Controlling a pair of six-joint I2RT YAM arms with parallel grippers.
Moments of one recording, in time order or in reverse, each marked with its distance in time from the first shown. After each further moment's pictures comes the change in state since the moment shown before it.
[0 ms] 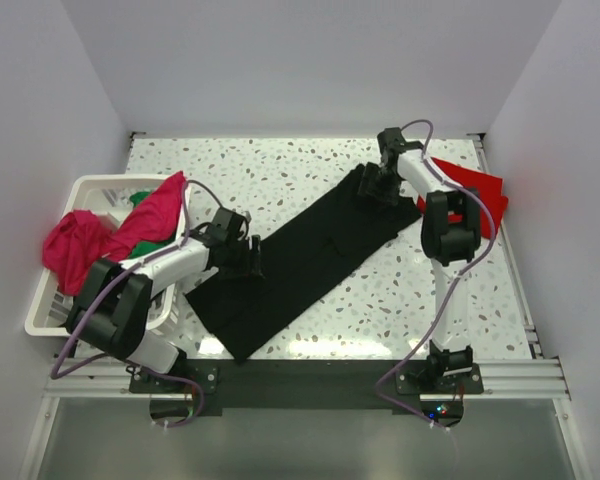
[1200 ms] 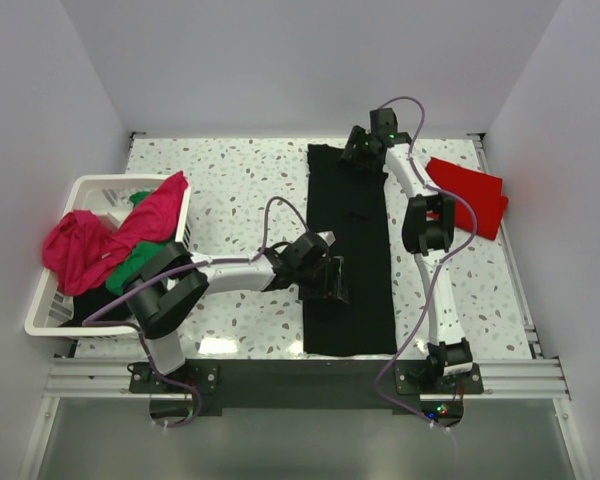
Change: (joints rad) left arm -0.507 0.281 0.205 0.298 0.110 -0.389; right arm 0.009 0.416 0.649 0.216 -0.110 0.073
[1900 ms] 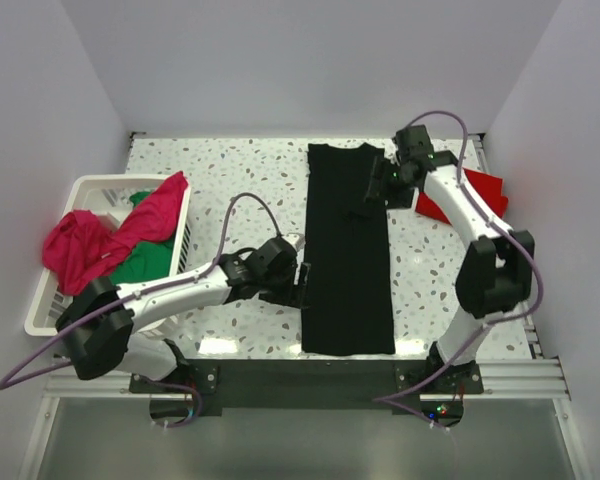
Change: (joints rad) left arm 0.013 -0.372 -0.122 -0.314 -0.213 0.200; right arm 0.021 -0.861 -0.889 -0.127 0.049 -0.124
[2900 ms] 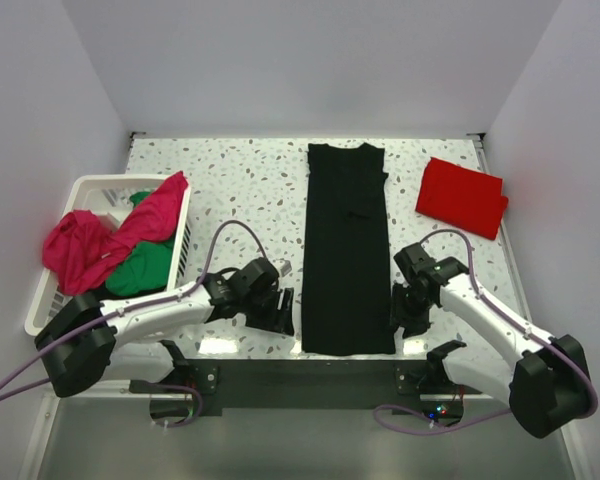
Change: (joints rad) left arm -0.004 -0.171 -0.249 0.002 0.177 -0.040; right arm 0.227 -0.776 -1.016 -0.246 0.050 0.217
